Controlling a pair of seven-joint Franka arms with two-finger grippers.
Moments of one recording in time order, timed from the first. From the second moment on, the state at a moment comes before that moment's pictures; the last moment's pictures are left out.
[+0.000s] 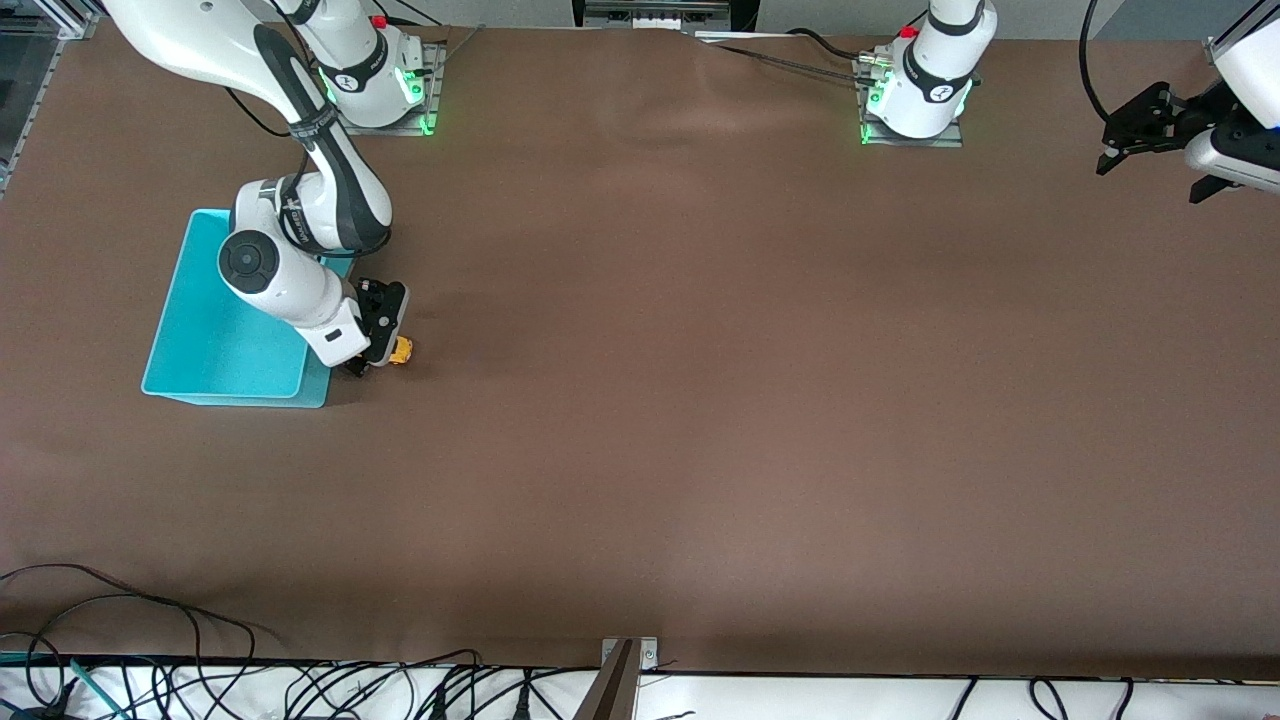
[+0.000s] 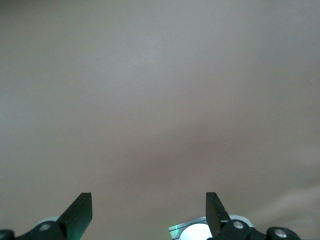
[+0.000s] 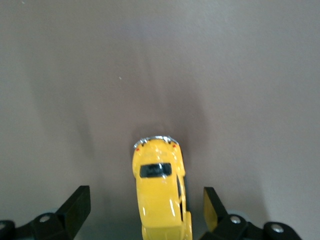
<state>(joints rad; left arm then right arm) 0.02 -0.09 -0.03 -1.59 0.00 1.41 0.31 0.13 0.35 0.03 -2.23 0.02 2.50 -1.18</state>
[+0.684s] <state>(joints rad) -0.01 -0.07 -0.06 -1.58 0.00 1.41 0.02 0.13 0.36 0.01 -2.27 0.02 2.61 -1.22</state>
